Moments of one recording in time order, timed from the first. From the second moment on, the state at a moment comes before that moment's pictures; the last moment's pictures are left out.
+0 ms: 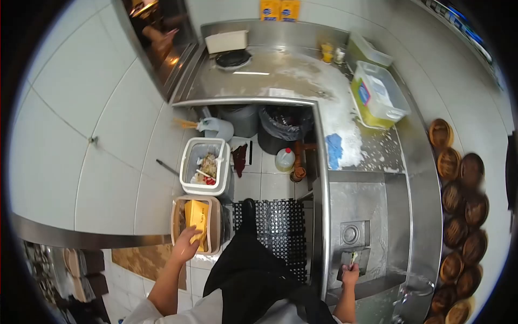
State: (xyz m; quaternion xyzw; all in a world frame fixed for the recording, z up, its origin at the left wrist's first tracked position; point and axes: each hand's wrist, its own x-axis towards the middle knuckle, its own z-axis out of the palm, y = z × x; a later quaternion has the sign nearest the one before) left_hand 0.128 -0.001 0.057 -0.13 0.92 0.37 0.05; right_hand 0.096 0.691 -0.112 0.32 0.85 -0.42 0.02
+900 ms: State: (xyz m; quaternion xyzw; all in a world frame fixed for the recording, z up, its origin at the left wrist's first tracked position) left_hand -0.523 -0.237 0.058 -0.31 0.93 0.20 -0.03; right_hand -0.603 0.042 -0.214 -0.37 0.89 -0.27 0.00
